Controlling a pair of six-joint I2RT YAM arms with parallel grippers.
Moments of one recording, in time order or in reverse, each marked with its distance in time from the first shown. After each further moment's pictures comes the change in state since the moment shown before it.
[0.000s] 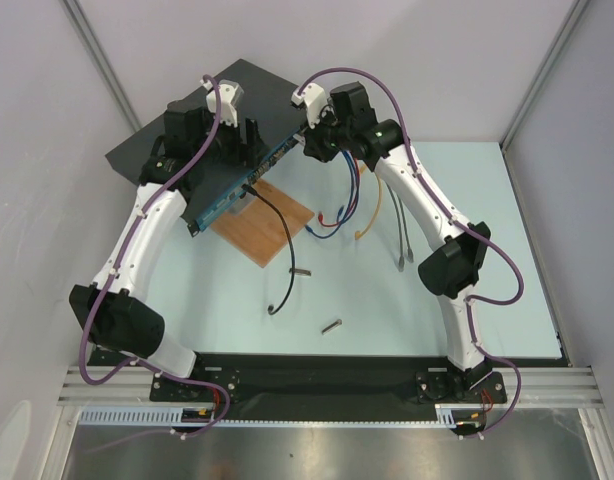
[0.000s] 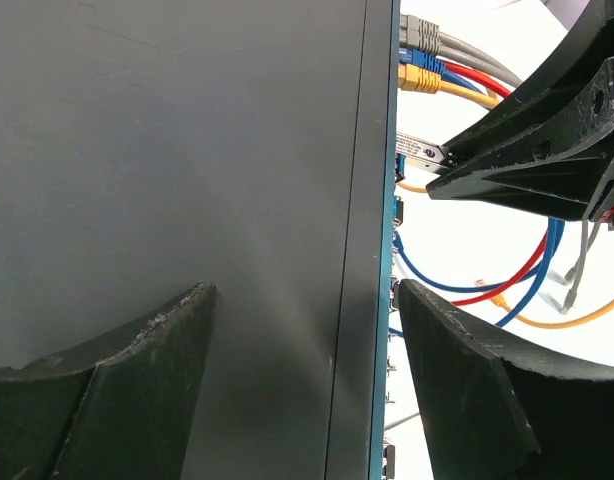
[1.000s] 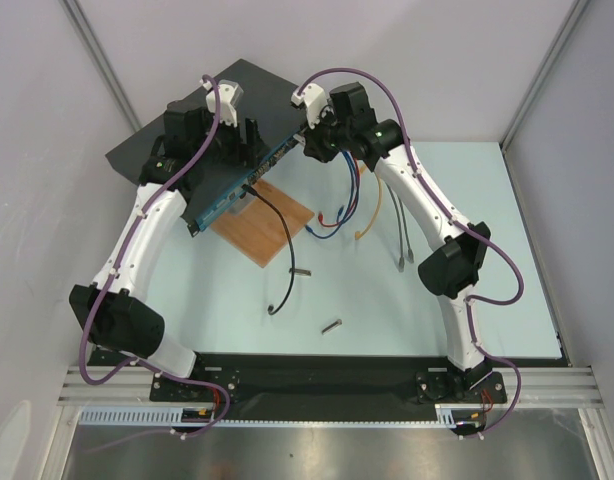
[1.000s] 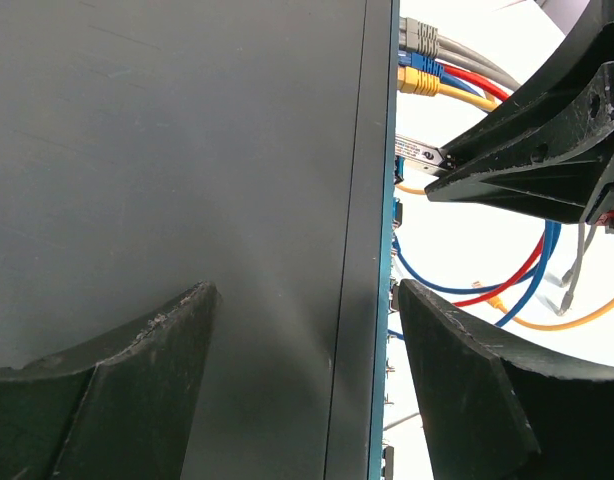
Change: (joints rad) left arm 0.001 0.000 -0.003 0.005 0.005 -0.008; right arm 0.001 0.000 0.002 -0.010 0.007 0.001
